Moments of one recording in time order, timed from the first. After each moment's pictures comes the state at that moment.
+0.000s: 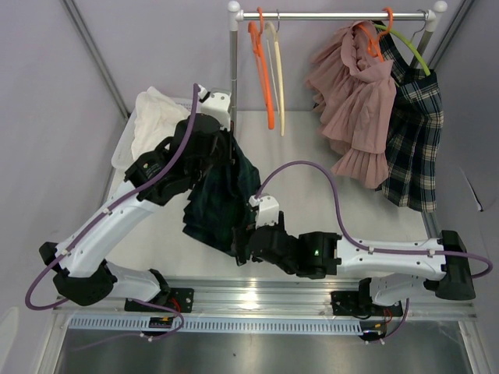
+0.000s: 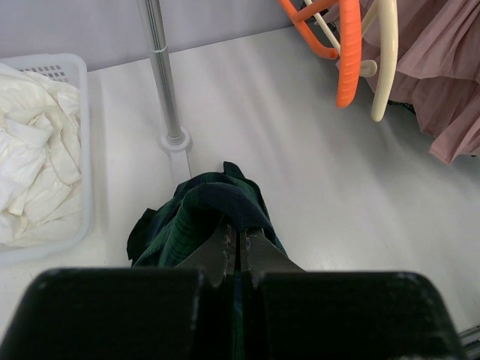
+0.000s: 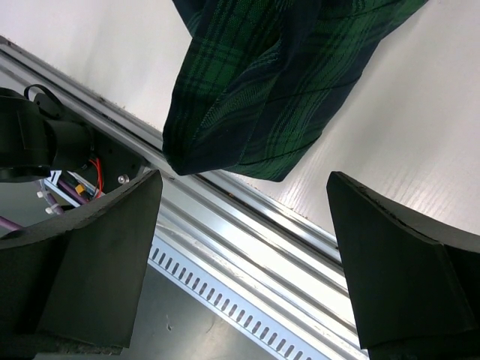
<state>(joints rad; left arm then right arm) -0.86 1.32 1.71 -0.78 -0.49 -0.25 1.44 1.29 1.09 -0.50 0.58 0.81</state>
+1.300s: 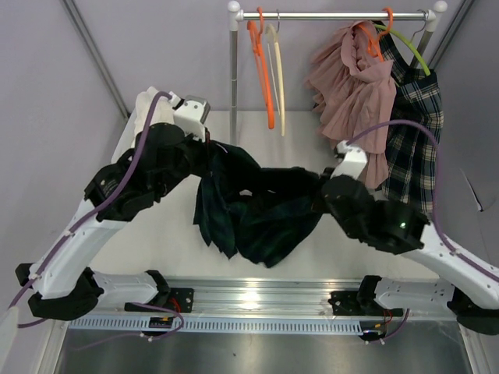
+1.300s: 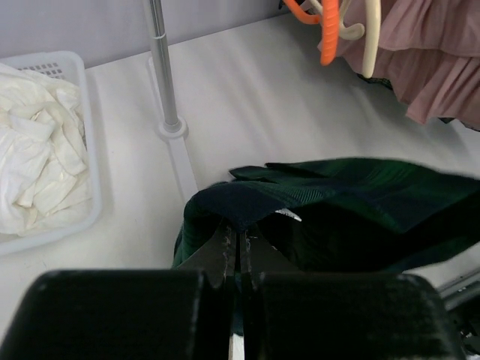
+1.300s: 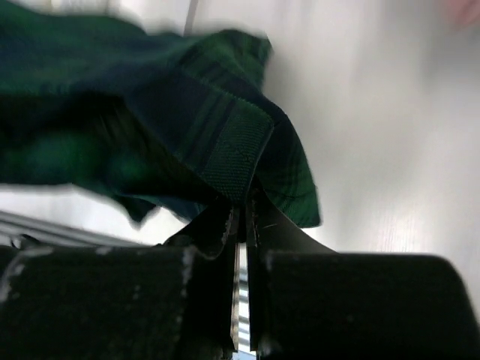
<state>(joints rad) -0.87 1.19 1.72 -0.91 -0.42 -0.23 1.13 1.00 1.24 -0.87 0.71 0.78</state>
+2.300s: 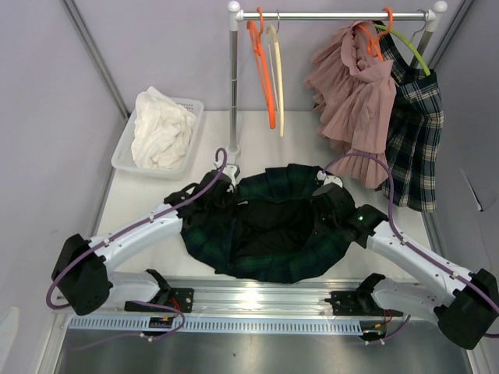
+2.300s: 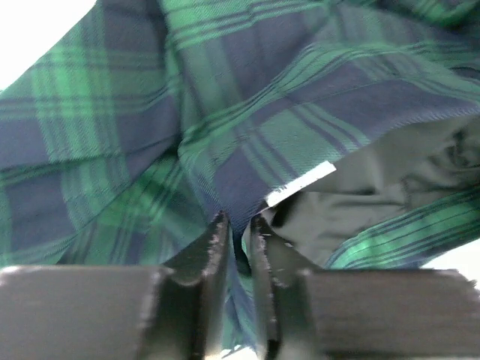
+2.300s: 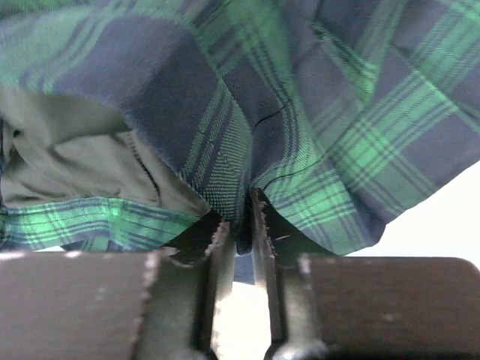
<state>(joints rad) -0.73 1.24 0.87 -0.48 -0.07 -0.45 0.71 1.03 0.81 -0.70 0.22 0.56</state>
